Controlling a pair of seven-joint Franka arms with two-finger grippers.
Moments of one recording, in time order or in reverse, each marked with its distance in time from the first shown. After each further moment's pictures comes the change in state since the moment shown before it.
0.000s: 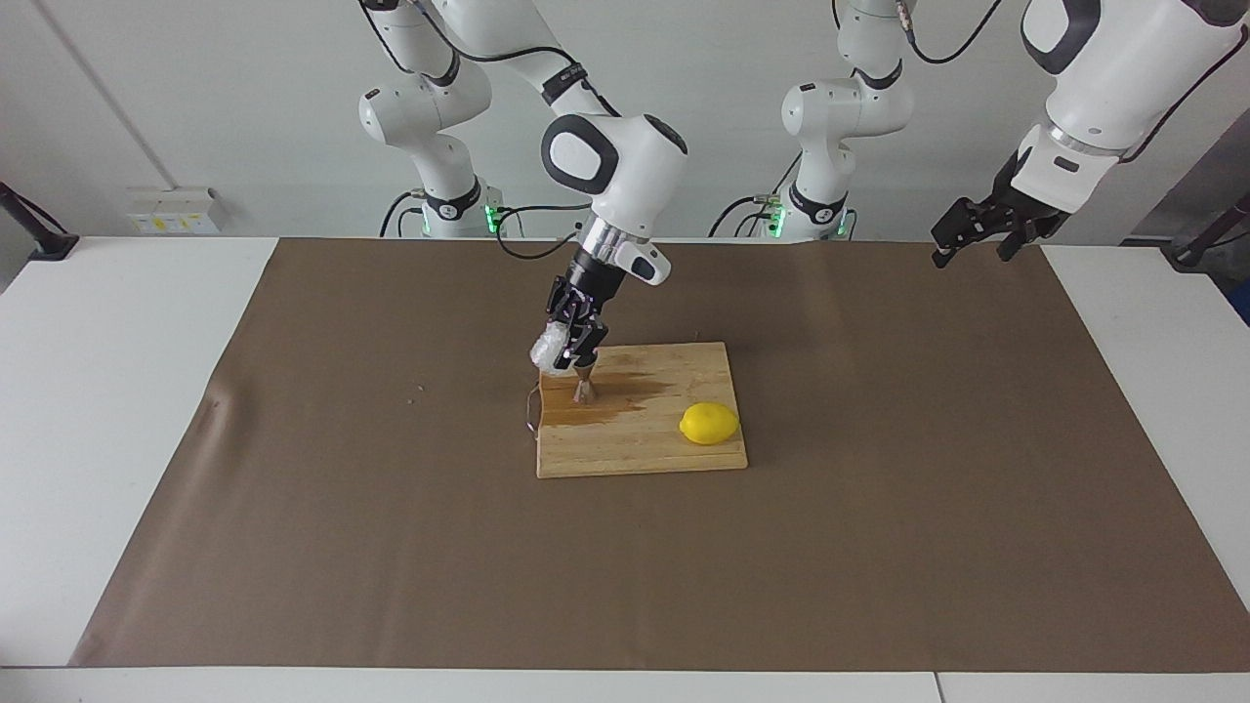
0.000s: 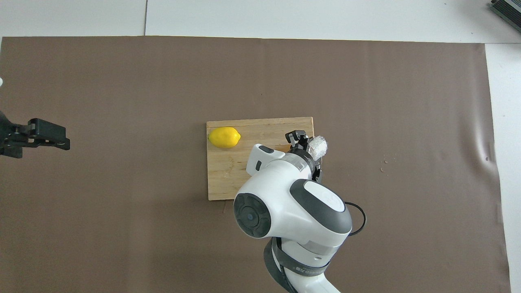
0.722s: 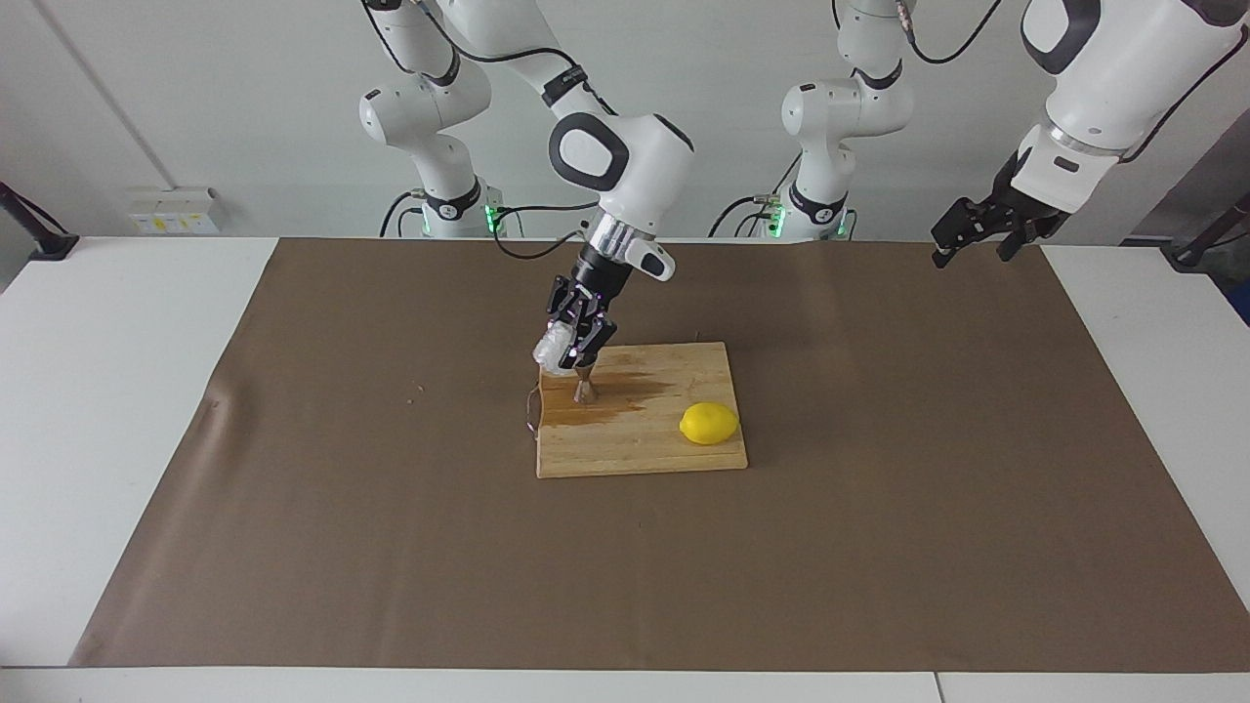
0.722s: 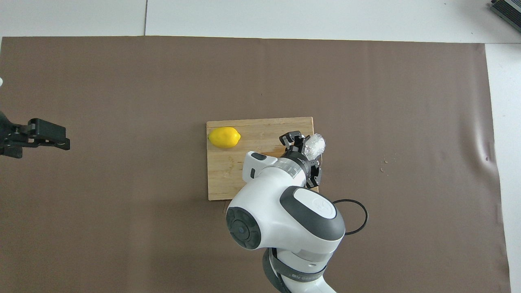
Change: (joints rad) left arm 0.000 0.000 0.000 0.000 0.000 0.000 0.000; right arm 0.036 0.000 0.004 -0.013 -0.115 0.000 -0.021
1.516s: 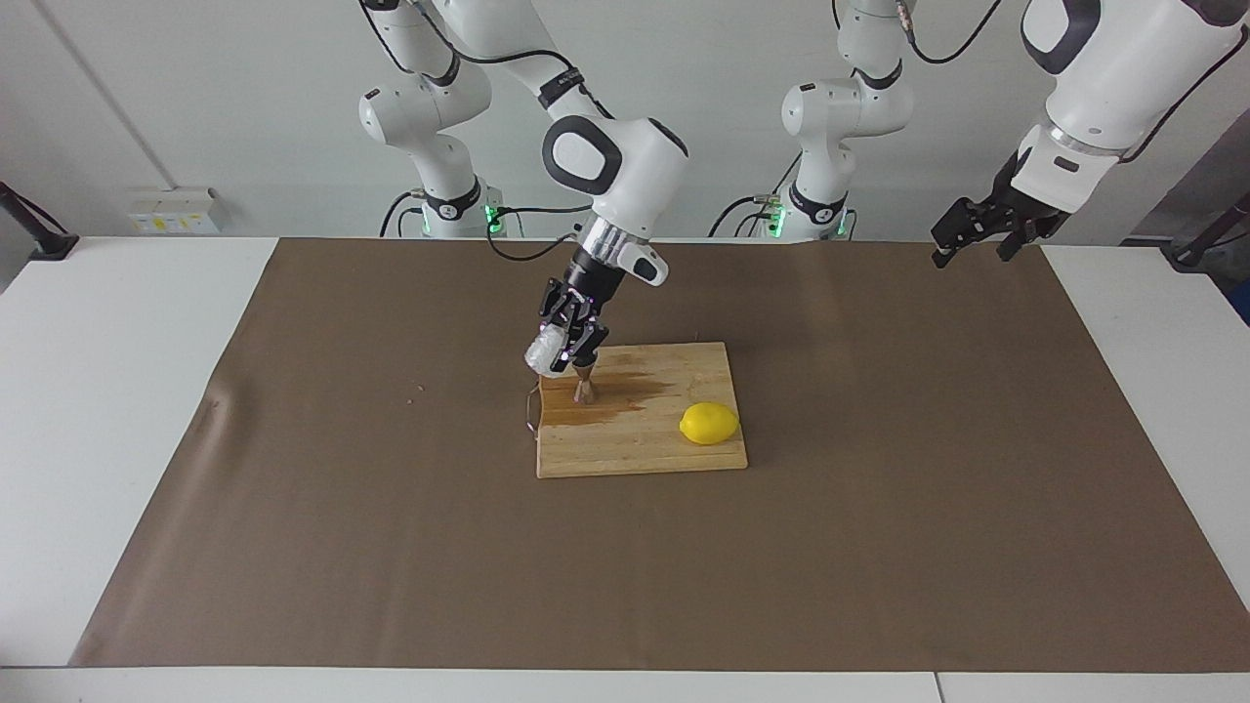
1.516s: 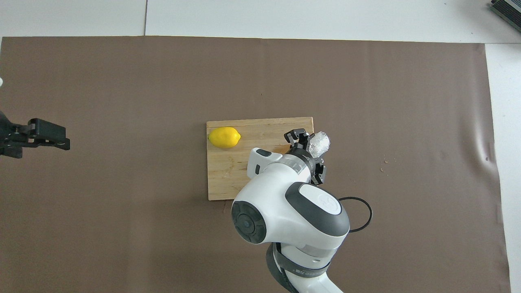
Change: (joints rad) left arm 0.000 0.000 0.000 0.000 0.000 0.000 0.000; right arm -0.015 0.000 -0.005 -0.002 0.000 0.000 -0.022
